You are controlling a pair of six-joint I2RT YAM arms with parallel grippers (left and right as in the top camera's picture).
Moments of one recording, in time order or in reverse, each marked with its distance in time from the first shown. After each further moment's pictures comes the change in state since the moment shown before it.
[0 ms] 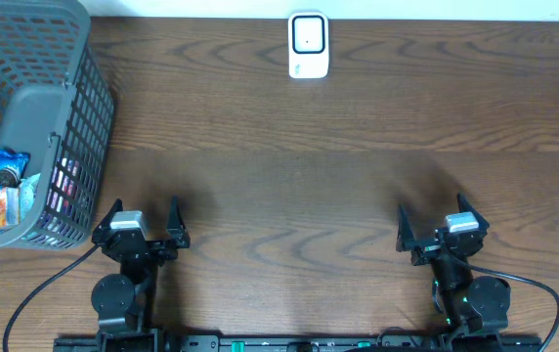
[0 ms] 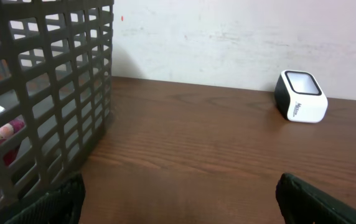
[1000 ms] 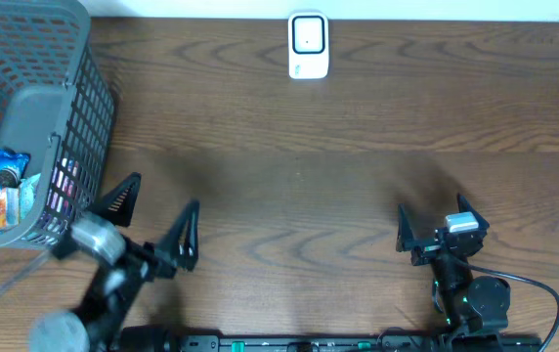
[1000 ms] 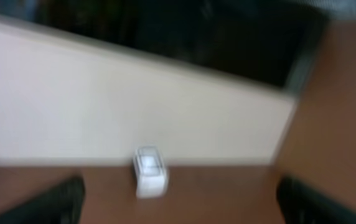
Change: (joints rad) left arm -0.002 0.257 0.587 -0.058 0.433 -0.291; right arm 0.000 0.000 0.000 0.000 0.001 0.000
